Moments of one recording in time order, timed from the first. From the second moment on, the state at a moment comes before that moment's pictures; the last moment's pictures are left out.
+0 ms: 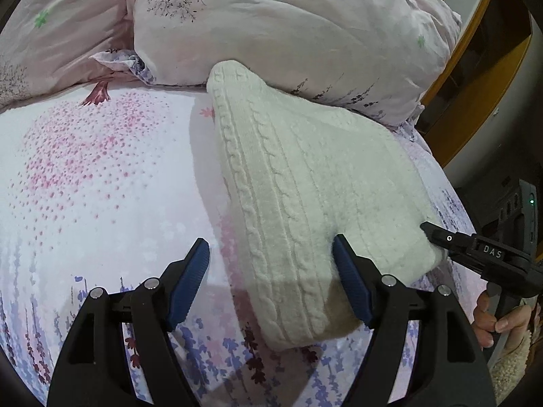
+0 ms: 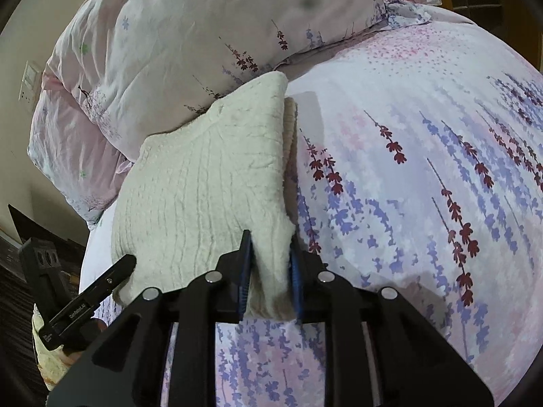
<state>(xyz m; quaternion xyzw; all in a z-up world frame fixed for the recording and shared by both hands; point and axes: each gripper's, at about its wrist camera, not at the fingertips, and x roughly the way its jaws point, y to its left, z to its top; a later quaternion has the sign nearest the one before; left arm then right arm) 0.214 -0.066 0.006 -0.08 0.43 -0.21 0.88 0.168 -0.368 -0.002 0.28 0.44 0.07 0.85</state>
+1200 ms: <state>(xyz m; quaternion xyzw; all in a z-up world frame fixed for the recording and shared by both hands) 0.283 -0.042 0.012 -0.28 0.47 -0.32 0.77 0.242 -0.366 0.002 0.40 0.43 0.21 0.78</state>
